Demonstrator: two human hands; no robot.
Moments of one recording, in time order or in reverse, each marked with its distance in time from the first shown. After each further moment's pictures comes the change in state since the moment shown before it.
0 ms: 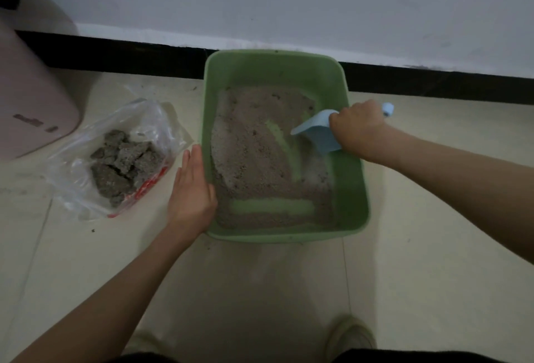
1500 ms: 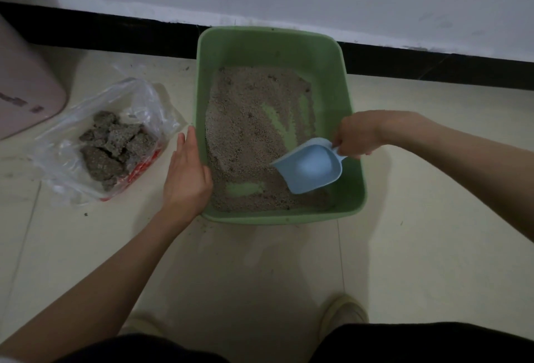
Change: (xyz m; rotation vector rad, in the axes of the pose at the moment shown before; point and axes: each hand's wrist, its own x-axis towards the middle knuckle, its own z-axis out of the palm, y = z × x) left_hand 0.001 -0.002 0.004 -0.043 0.000 -0.010; right_hand -0.017 0.007 0.010 0.398 -0.410 -0.210
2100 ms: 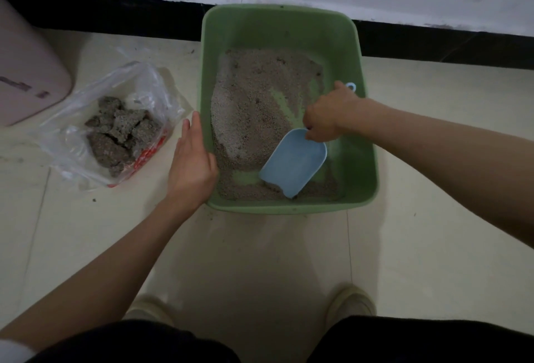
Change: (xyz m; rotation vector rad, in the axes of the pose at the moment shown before) left_hand 0.001 -0.002 0.002 0.011 0.017 0.005; right_hand 0.044 -0.038 -0.003 -0.426 0.281 -0.160
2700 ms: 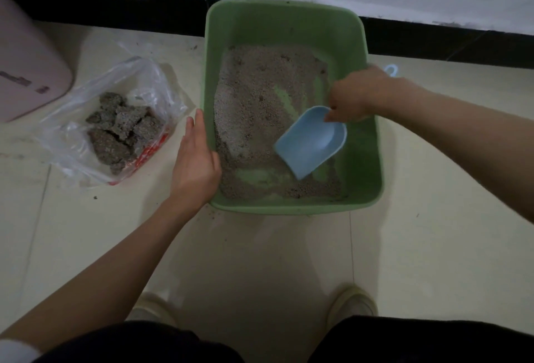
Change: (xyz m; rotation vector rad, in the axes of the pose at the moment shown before) left_hand 0.001 -0.004 0.004 -0.025 0.000 -0.017; right_hand -0.007 0.029 -0.006 0.162 0.021 0.119
